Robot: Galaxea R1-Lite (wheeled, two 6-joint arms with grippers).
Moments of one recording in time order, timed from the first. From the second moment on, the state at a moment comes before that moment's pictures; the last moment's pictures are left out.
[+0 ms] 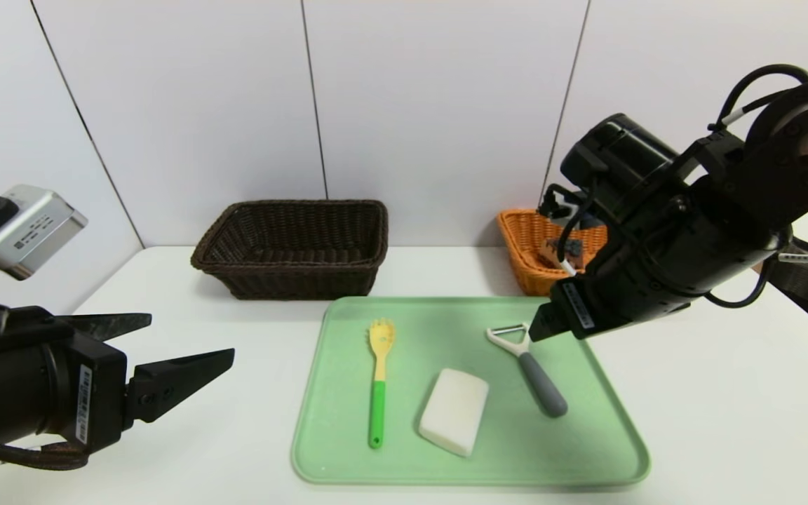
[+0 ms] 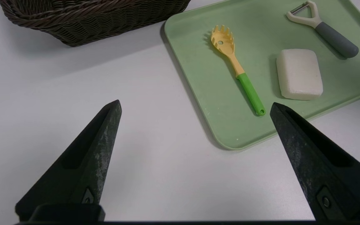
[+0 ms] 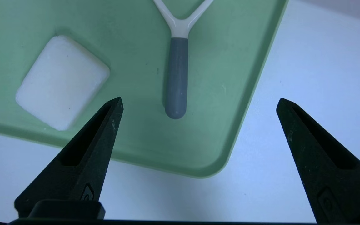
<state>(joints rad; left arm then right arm) -0.60 1.08 -0.82 0.18 0.15 -0.14 0.58 1.81 -1.61 0.92 -0.19 0.24</state>
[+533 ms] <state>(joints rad) -0.60 1.08 -0.82 0.18 0.15 -0.14 0.58 1.89 -1.60 0.83 -0.19 0.26</state>
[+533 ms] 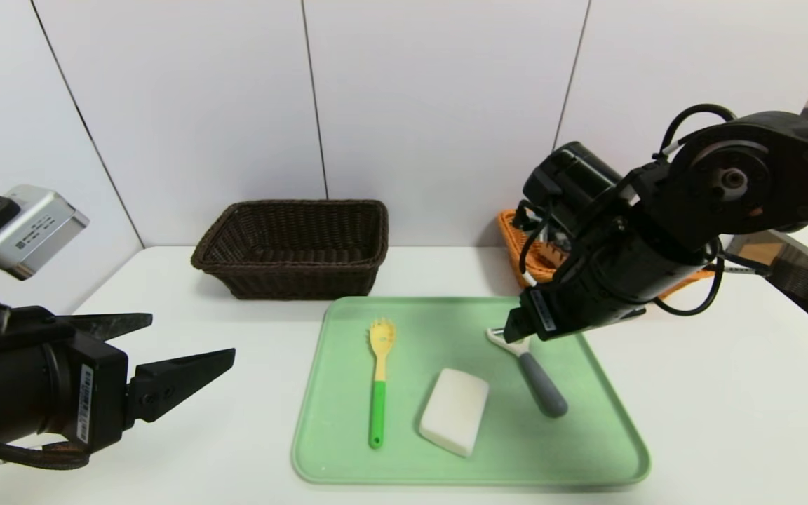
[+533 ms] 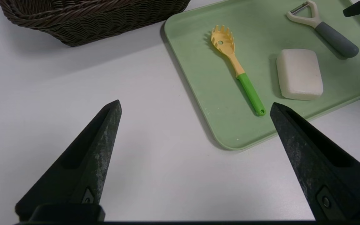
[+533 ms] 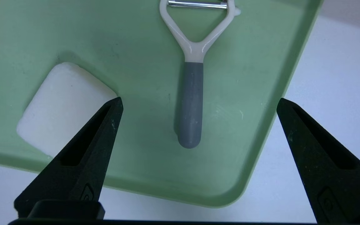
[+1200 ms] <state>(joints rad) -0.60 1.08 -0.82 0.18 0.15 -0.14 0.58 1.99 -1.57 0.83 -0.18 0.32</state>
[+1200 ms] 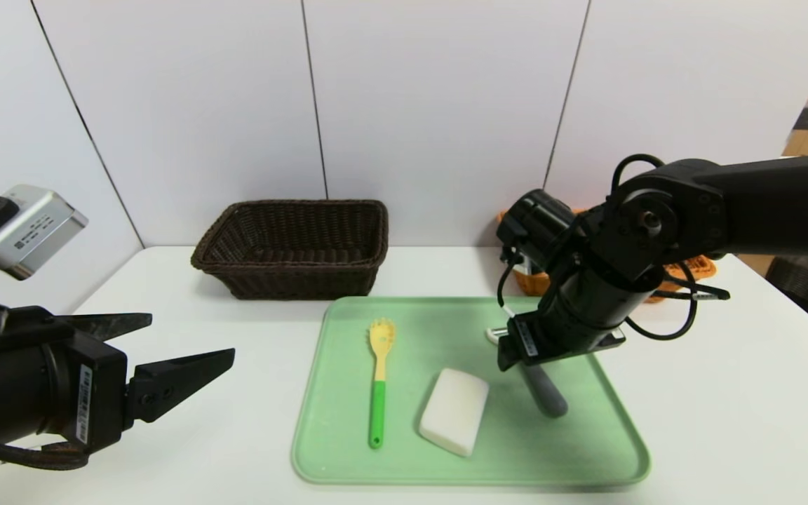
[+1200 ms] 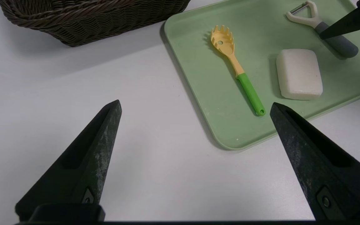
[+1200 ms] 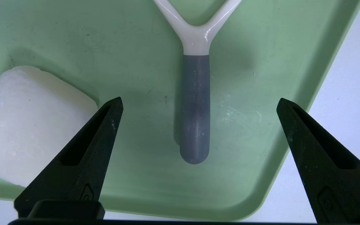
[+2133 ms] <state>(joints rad) -0.60 1.07 -0.82 0.18 0.15 -0.14 0.57 2.06 -1.56 0.81 -0.18 0.33</state>
